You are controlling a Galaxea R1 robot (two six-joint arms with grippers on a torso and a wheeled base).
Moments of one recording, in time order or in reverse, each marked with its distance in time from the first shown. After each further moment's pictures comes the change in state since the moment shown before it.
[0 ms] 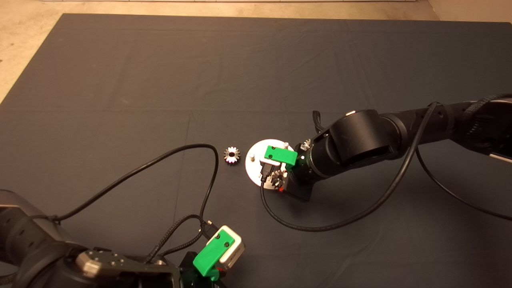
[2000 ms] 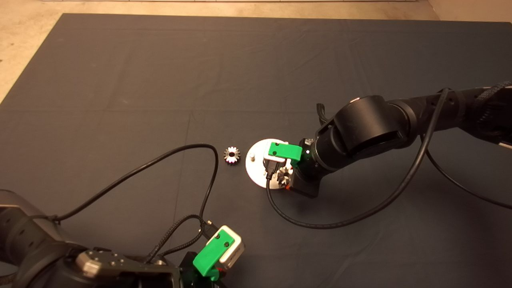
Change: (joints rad) left arm 0.000 0.000 0.000 0.000 0.000 -0.004; right arm 0.053 -0.006 0.007 0.091 -0.023 -0.033
